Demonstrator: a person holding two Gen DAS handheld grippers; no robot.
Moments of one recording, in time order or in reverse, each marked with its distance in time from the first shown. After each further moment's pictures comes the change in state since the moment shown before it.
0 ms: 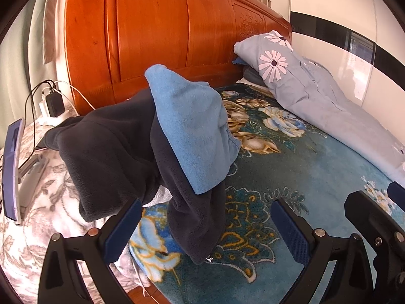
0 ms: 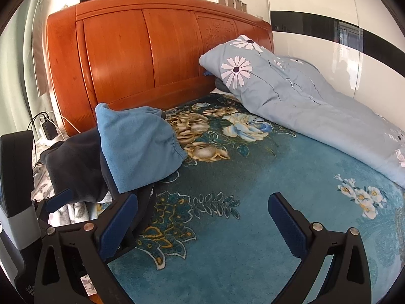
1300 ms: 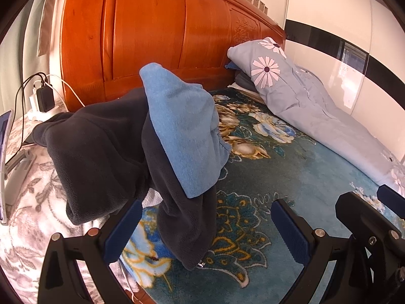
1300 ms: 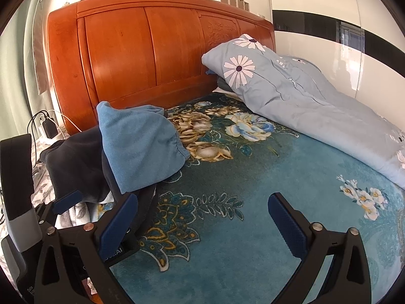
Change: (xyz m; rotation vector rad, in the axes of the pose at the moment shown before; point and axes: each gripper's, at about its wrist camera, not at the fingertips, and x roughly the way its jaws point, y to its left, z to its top) left arm 0.002 0.014 0.003 -0.028 -0.034 -0.082; right arm 0.003 0.007 0.003 -0.006 -0.001 -0.003
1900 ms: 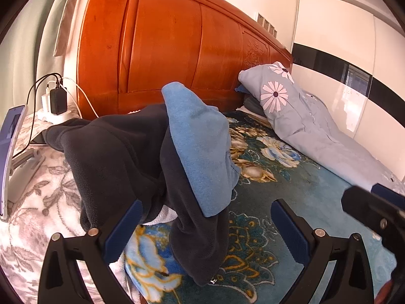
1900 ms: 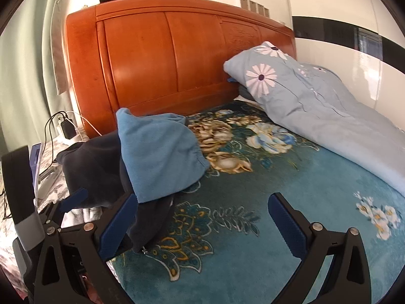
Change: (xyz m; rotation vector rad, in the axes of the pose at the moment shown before) left arm -0.004 0.024 -0.002 -0.070 -0.129 0.006; right arm 0.007 0.005 0.015 -0.059 -0.034 0.131
